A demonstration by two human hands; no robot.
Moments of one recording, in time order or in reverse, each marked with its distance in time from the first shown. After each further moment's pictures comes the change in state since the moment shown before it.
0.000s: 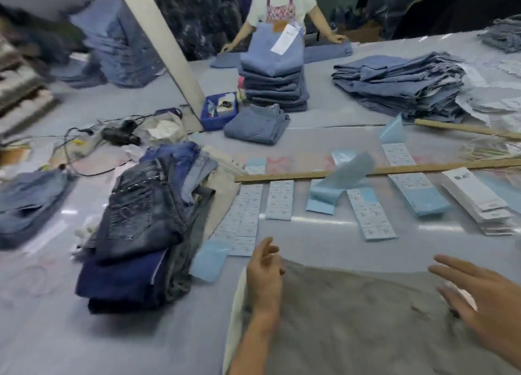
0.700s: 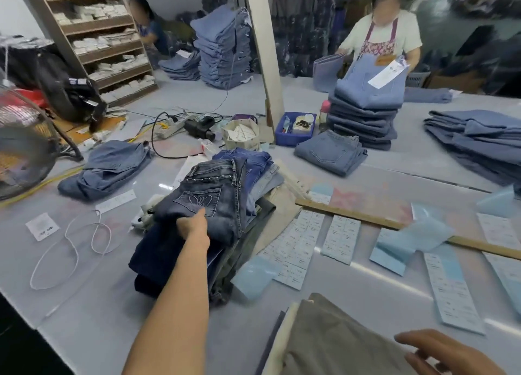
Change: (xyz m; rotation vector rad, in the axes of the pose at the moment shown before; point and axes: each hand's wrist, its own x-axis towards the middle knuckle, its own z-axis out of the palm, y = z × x) left_hand 0.226 0.066 -0.229 -0.156 0.747 -0.253; right_hand 0.059 -0.167 0.041 0.066 -0.146 -0.627
